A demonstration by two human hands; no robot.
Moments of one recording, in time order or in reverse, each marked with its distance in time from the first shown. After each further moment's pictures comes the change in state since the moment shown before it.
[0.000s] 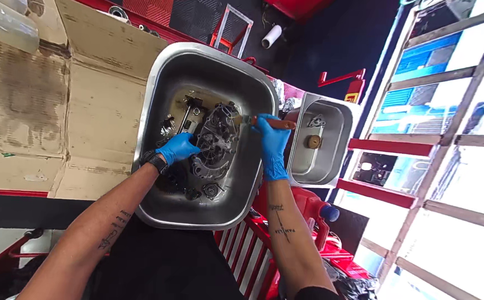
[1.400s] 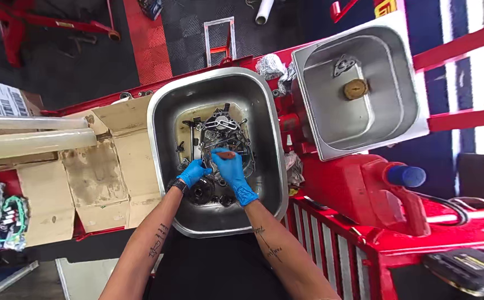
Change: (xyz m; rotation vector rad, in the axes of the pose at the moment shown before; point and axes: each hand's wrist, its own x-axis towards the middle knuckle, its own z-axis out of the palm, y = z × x) left_hand 0.010 -0.023 0.034 0.009 -0.048 -0.089; right_hand -0.103 0.012 0.093 0.237 -0.072 0.171
